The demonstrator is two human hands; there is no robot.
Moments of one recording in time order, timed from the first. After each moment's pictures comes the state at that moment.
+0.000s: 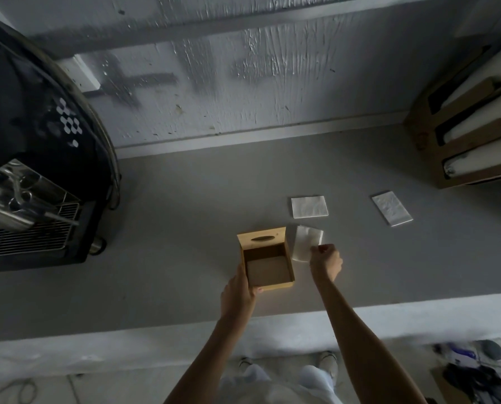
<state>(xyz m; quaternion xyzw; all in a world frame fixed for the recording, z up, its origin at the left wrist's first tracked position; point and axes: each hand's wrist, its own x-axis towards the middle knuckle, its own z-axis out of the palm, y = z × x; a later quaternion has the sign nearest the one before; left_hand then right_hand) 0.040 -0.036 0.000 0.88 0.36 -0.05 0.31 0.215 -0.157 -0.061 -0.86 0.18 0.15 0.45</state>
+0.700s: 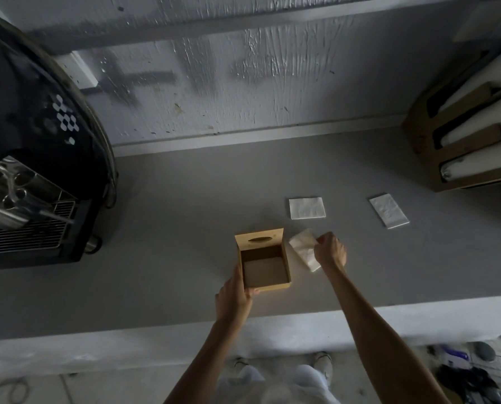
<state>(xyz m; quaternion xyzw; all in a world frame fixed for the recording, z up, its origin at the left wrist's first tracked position) 0.038 -0.035 -0.002 0.87 0.38 -0.08 0.29 0.262 -0.168 -0.065 -0.95 0.02 0.19 0.25</state>
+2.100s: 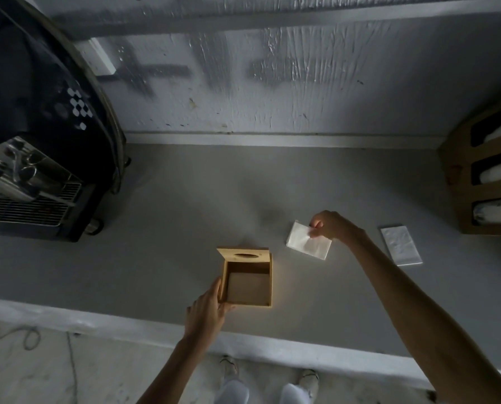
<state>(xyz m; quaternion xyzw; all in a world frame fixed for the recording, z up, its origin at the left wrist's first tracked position) 0.036 -0.044 -0.010 0.86 0.45 -0.06 0.26 0.408 -0.133 -0.018 -0.85 -0.36 0.37 0.11</state>
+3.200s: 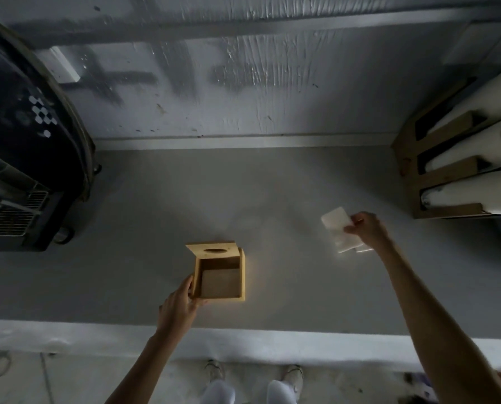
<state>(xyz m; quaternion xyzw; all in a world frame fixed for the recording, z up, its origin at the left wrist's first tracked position) 0.035 -0.041 -0.014 0.84 0.46 -0.04 0.29 0.462 -0.286 -0.024 -0.90 -0.13 0.25 0.33</state>
